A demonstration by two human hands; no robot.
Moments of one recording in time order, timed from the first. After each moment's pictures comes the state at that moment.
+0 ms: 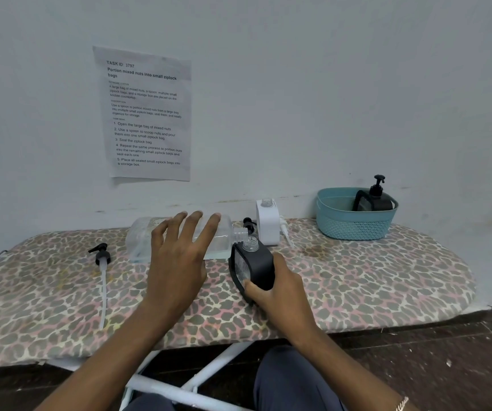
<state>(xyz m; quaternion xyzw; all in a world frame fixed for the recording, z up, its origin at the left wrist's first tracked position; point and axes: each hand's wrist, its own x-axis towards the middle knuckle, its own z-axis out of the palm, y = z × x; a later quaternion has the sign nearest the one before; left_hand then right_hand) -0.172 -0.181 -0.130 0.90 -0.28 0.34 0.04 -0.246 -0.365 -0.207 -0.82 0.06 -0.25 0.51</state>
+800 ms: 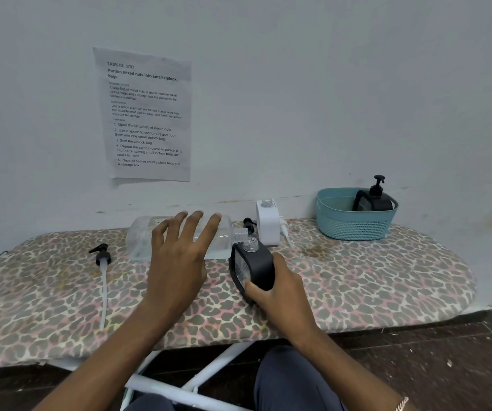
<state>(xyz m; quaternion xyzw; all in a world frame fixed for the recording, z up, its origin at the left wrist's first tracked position) -0.172 -0.181 -0.129 0.90 -0.28 0.34 0.03 -0.247 -0.365 -0.206 -0.82 0.06 -0.25 0.51</state>
